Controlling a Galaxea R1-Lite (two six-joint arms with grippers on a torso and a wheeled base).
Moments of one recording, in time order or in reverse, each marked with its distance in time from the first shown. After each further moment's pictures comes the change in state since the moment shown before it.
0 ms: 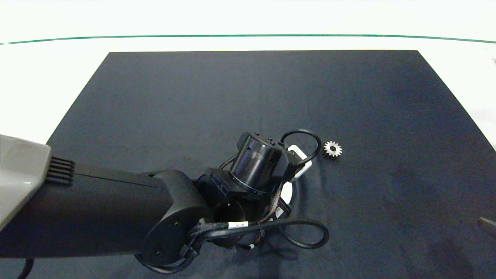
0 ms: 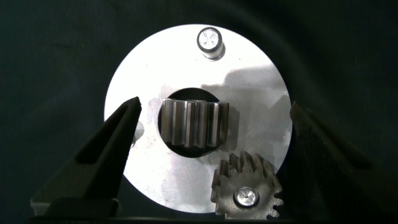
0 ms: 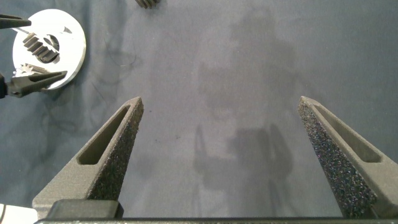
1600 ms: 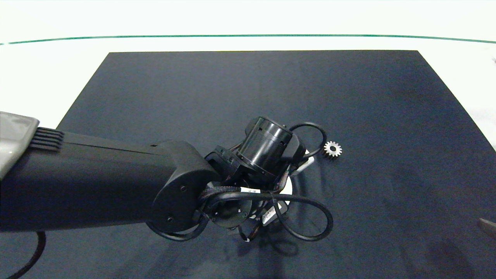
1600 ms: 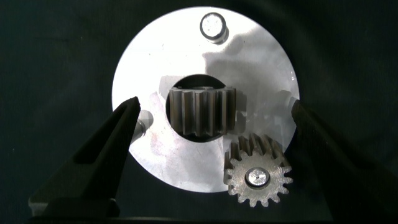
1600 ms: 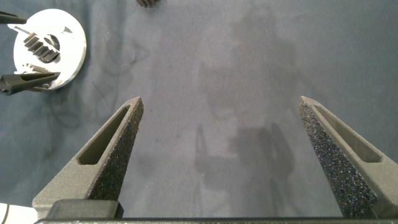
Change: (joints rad) left arm 0.008 0.020 -0.195 0.316 0.000 0.017; right arm 0.001 -0.001 0.005 0.000 0.000 0.010
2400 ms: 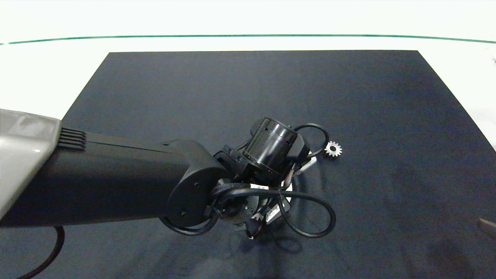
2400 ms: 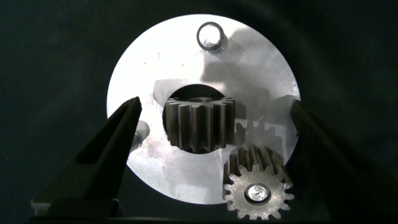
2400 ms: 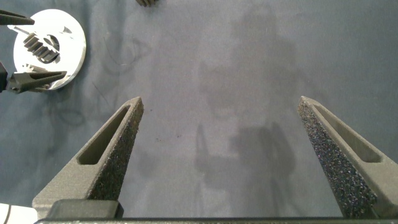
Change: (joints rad) left arm 0.003 0.036 -0.036 0.006 0.000 0.001; right arm -0.001 0.000 0.003 0.000 0.000 0.006
